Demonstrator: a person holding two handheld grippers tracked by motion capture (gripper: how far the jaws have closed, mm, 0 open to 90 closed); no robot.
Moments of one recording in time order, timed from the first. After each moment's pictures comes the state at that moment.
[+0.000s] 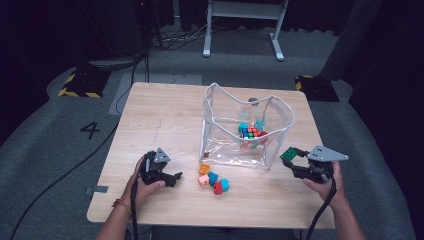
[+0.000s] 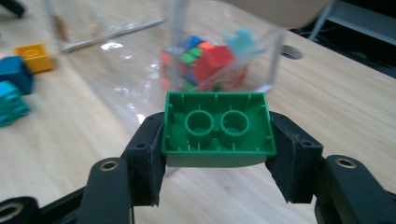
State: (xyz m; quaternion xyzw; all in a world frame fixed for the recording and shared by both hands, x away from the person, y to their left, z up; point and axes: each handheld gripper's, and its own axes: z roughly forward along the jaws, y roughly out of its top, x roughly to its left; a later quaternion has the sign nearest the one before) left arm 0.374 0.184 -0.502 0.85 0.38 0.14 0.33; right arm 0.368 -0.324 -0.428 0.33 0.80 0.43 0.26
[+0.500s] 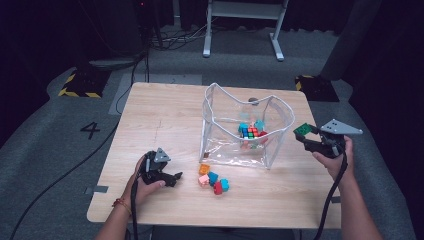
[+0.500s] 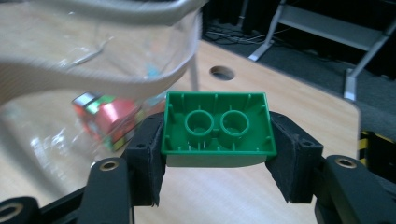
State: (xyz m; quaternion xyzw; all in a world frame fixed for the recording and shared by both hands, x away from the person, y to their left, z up) left arm 0.375 0.183 -0.503 0.85 0.38 0.13 0.33; right arm 0.424 -0.352 -0.389 0.38 0.76 0.43 0.29
